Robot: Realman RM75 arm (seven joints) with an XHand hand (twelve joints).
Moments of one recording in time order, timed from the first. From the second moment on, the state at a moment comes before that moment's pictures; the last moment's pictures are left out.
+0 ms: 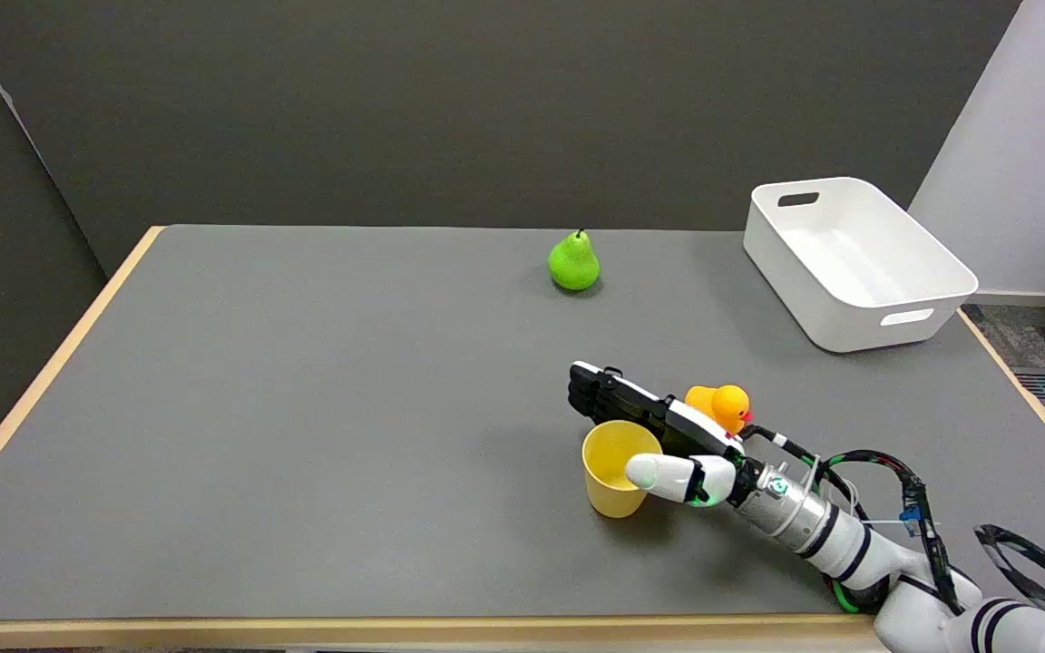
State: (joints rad) arm 0.04 -1.01 -2.06 0.72 0.04 1.28 2.01
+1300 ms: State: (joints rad) arm 0.03 -0.94 -2.04 0.77 -0.04 1.20 2.00
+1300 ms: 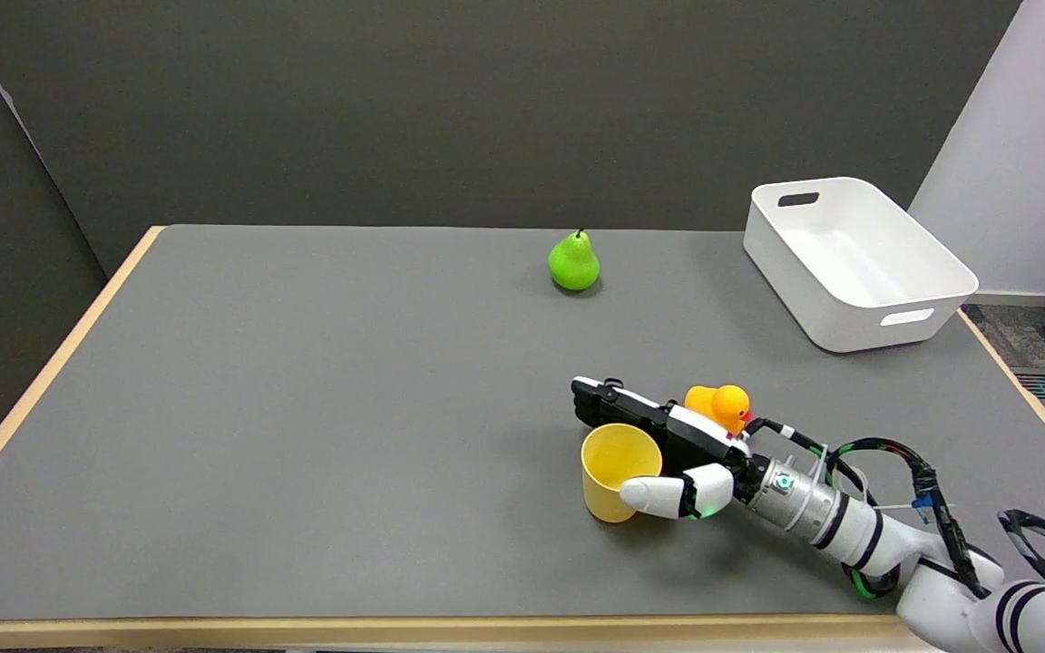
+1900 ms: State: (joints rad) arm 0.02 -0.89 -2.04 0.81 -0.06 1.15 1.99
